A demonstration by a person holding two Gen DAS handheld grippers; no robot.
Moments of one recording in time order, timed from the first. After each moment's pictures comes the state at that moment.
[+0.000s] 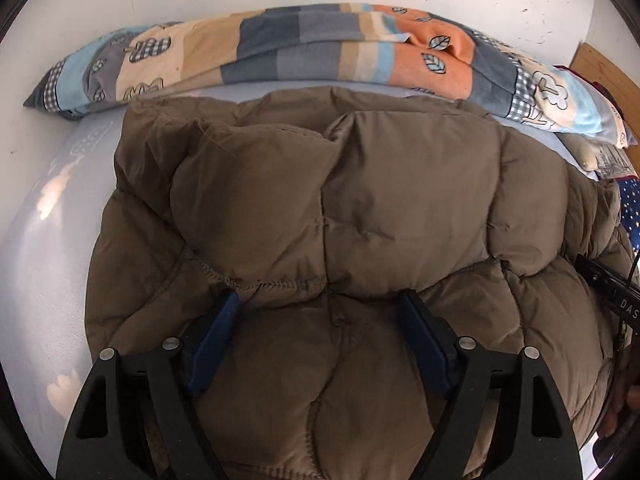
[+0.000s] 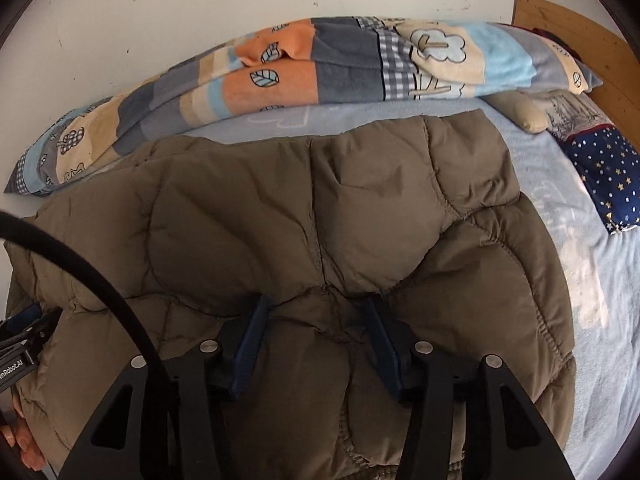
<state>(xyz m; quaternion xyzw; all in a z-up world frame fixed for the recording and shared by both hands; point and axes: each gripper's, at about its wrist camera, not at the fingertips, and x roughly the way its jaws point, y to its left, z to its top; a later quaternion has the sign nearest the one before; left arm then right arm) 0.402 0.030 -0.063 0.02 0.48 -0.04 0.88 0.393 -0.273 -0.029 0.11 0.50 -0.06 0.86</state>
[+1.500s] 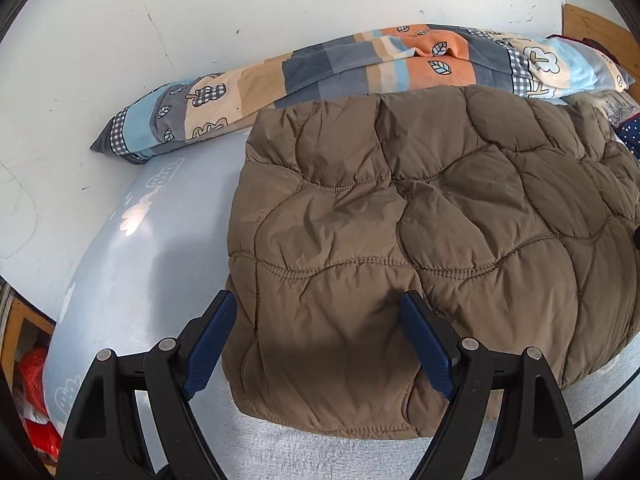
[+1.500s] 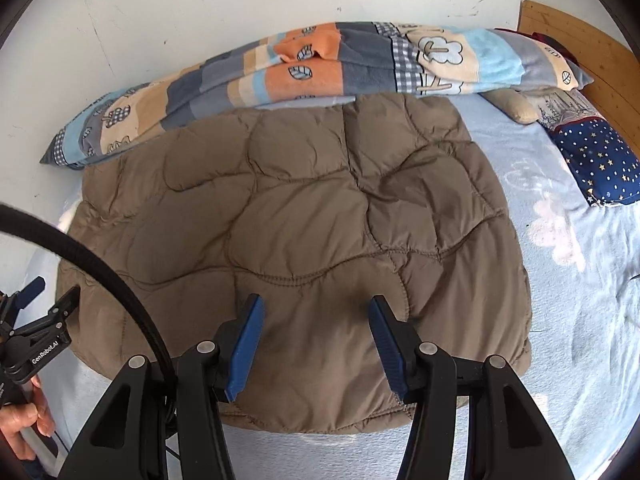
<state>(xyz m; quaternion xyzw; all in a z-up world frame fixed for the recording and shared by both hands) 0.287 0.053 -0.039 0.13 0.40 0.02 0.90 0.287 -0.224 0.023 0.09 0.50 -0.02 0.86</state>
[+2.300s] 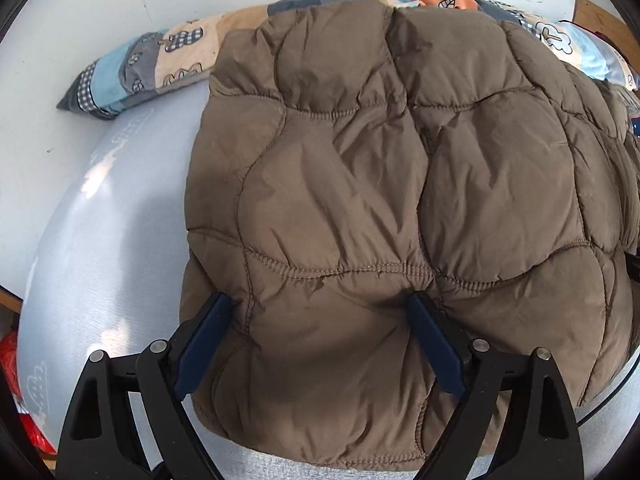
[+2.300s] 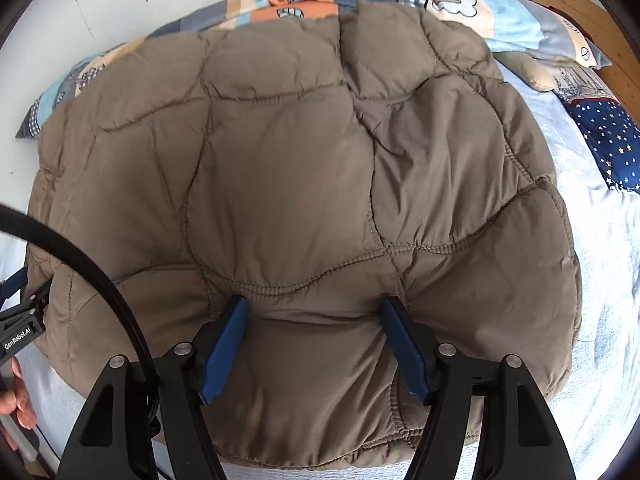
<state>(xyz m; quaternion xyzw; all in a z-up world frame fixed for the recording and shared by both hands) 0.324 0.066 -0.087 0.09 0.49 0.00 0.87 0.316 -0.226 -0.037 0.08 0.57 -0.03 0.82</state>
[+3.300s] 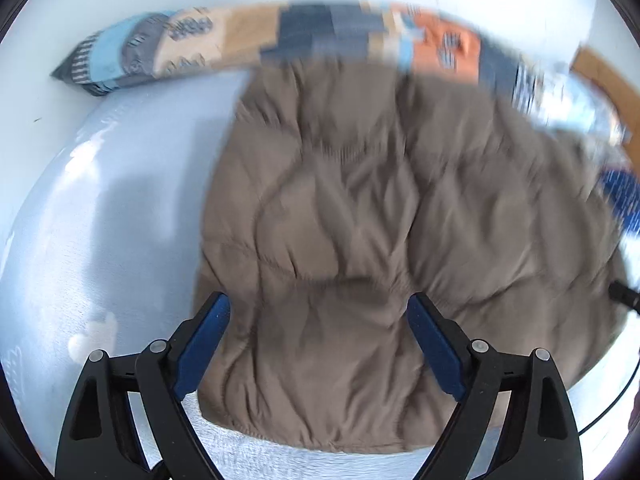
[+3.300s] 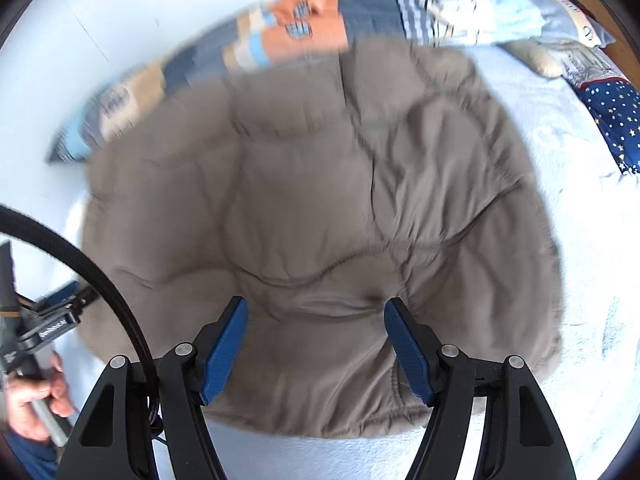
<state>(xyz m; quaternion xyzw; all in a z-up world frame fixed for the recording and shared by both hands) 0.335 0.100 -0.036 -0.01 0.47 -0.04 0.88 0.297 -0.252 0.011 0.16 0.54 0.01 0.83</state>
